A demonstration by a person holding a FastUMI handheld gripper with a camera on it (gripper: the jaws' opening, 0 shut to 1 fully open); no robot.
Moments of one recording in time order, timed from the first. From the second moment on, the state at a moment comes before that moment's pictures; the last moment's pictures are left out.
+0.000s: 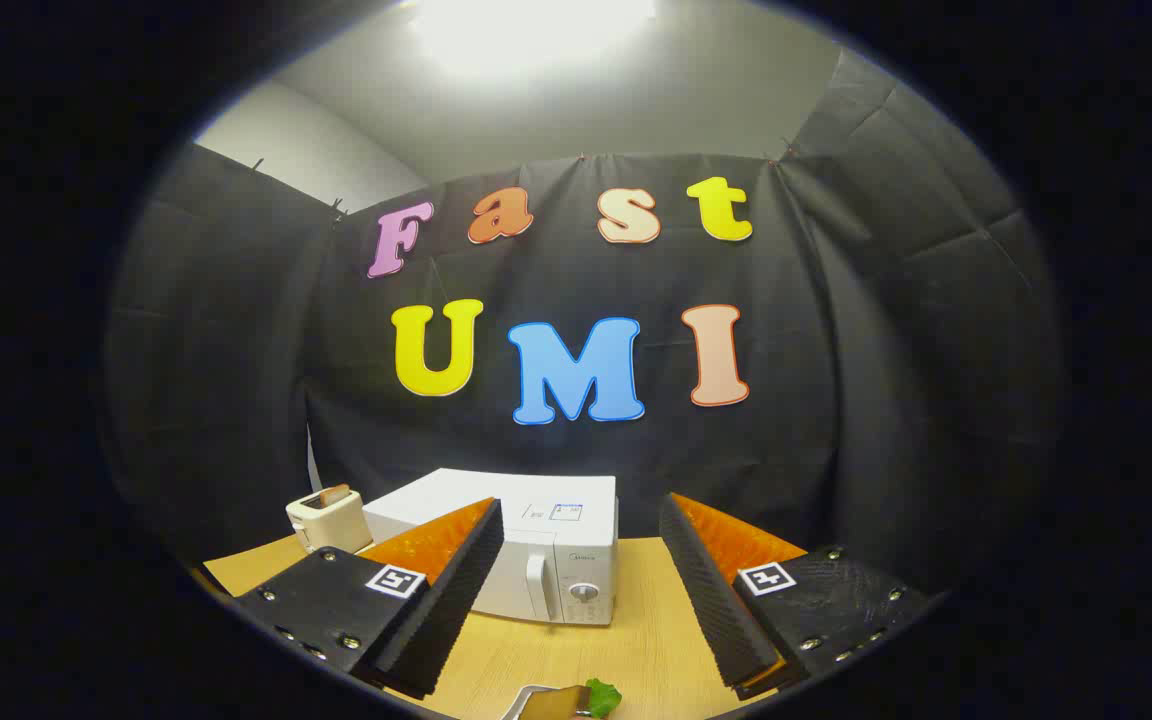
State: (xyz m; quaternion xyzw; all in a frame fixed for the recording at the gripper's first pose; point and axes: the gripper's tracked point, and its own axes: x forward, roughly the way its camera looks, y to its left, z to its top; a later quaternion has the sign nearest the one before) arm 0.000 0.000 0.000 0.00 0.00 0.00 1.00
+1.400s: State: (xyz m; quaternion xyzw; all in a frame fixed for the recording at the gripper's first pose) arm 0.071 0.048 -0.090 0.01 0.00 0.05 1.00
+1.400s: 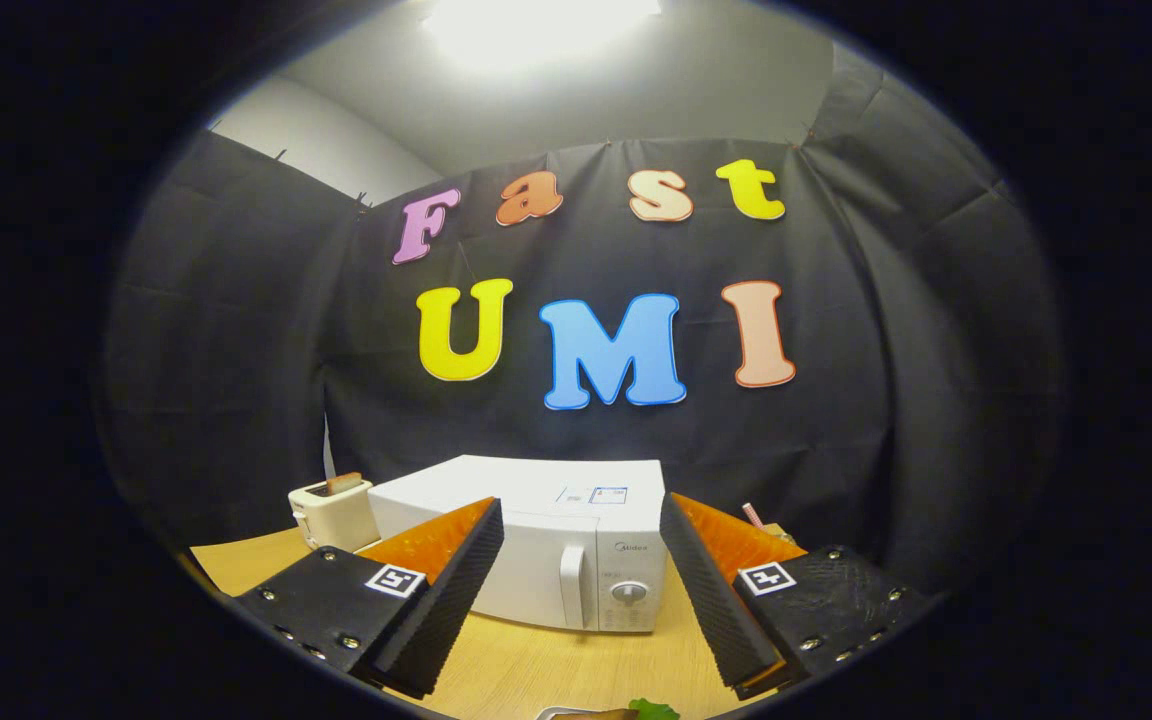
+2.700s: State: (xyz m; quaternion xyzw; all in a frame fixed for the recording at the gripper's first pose) arm 0.208 0.059 -0.228 -0.02 0.10 -0.05 0.99
